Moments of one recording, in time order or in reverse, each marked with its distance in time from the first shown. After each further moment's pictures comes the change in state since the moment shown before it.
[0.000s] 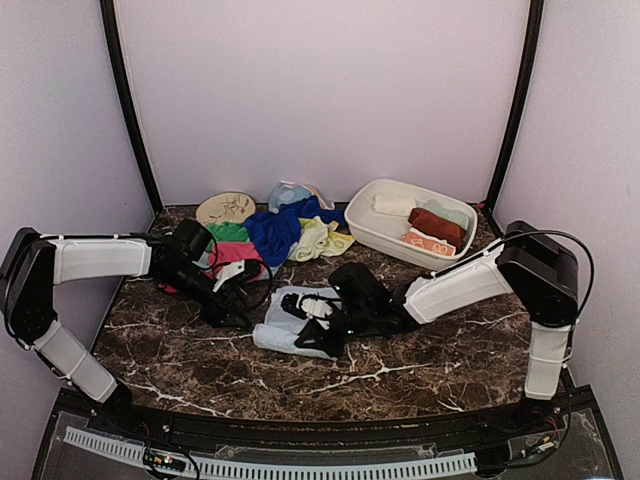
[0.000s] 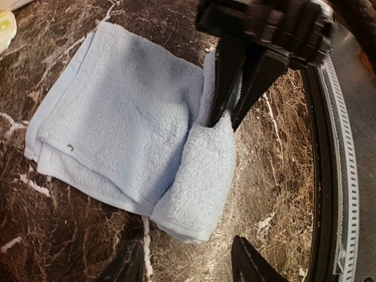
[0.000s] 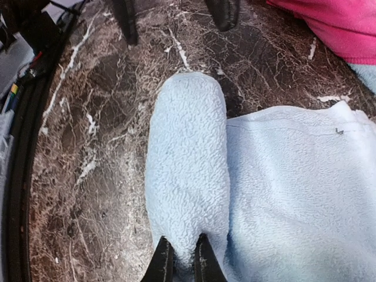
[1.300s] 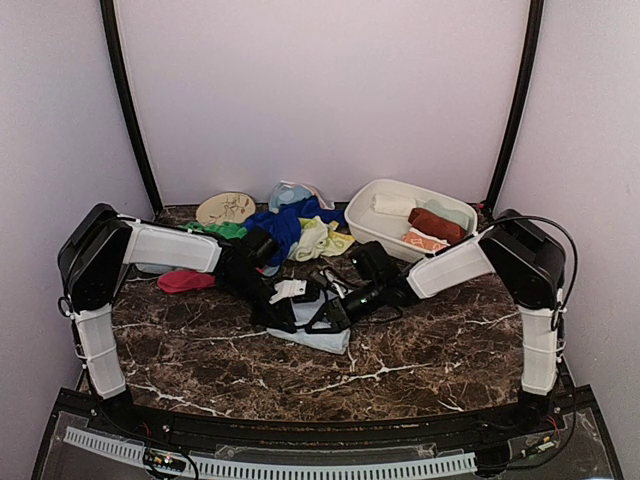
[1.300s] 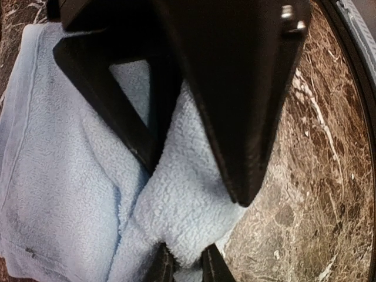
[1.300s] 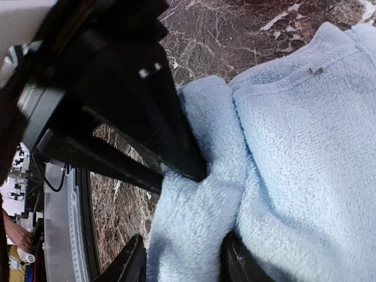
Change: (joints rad) left arm -0.253 0.369 0.277 0.049 -0.216 0.111; right arm -0.214 0.144 0.111 -0.039 -0.465 0.496
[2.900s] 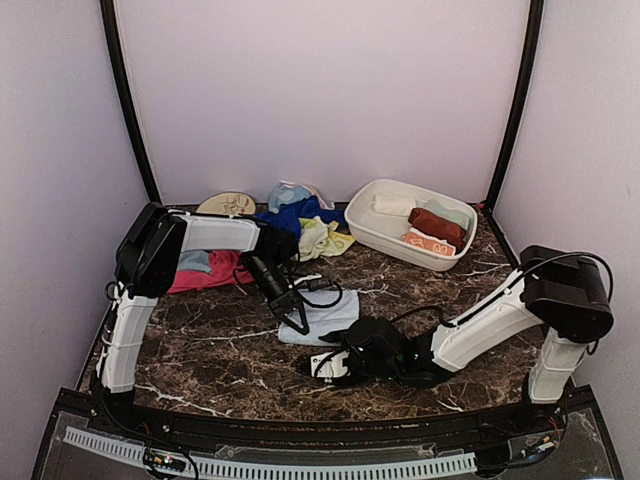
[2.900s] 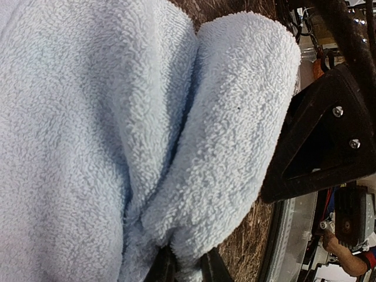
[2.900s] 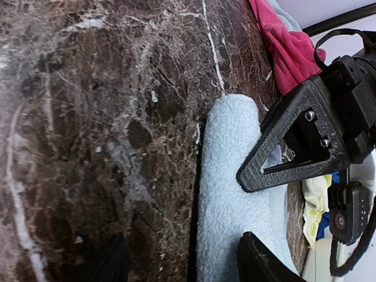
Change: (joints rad) left arm 0.038 0.422 0.554 -0.625 0.315 -0.245; right arm 0.435 -0.288 -0.451 0.323 1.085 -1.100
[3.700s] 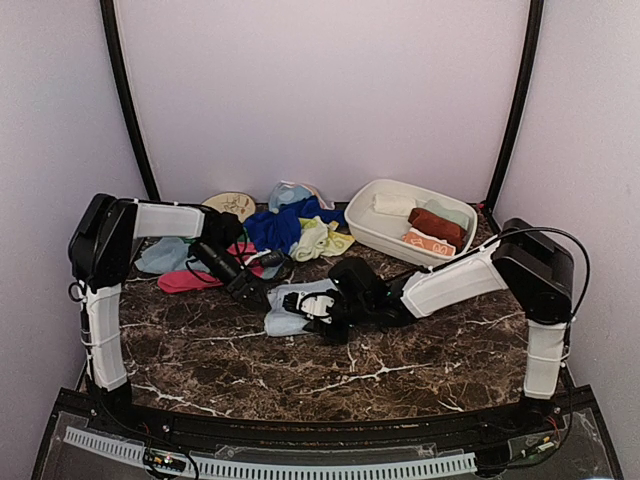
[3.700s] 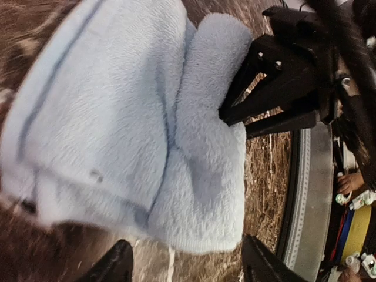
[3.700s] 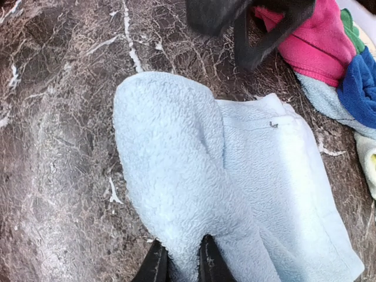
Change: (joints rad) left arm 0.240 -0.232 -0.266 0.137 0.026 0.075; right arm -0.256 0.177 0.380 -0.316 -0.430 0.299
